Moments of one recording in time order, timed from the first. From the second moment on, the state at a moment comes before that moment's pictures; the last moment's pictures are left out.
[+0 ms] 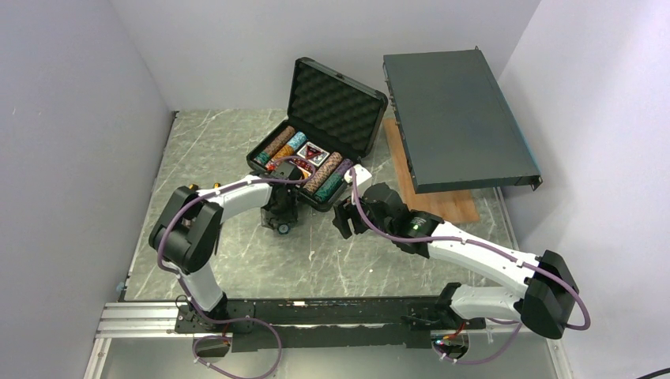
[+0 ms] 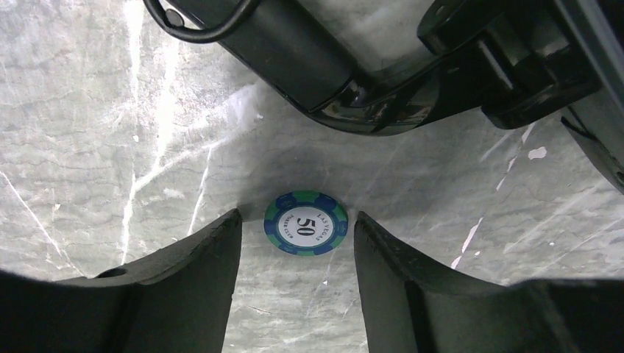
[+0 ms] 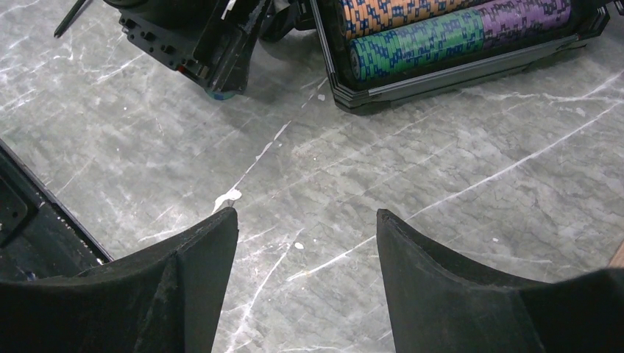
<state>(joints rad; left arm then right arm) -0.54 1.73 1.05 -0.66 -0.17 -0.65 0.90 1.16 0.79 -0.16 0.09 0.21</state>
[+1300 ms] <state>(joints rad) -0.39 1.24 0.73 -0.40 0.32 -0.84 0.96 1.32 0.73 0.12 -0.02 0.41</state>
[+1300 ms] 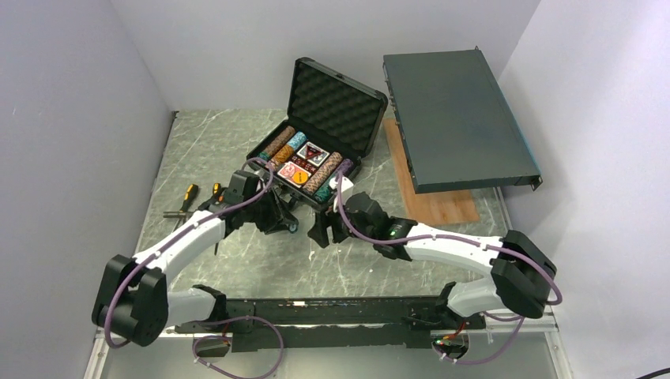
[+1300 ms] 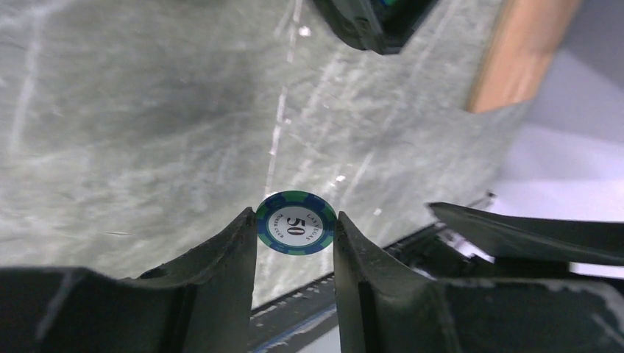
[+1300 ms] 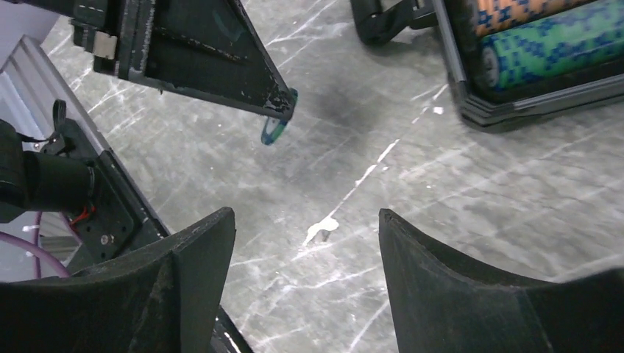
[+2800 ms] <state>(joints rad) -0.13 0.82 0.63 -0.46 0.31 -0.79 1.02 1.67 1.03 0.07 0.29 0.23</state>
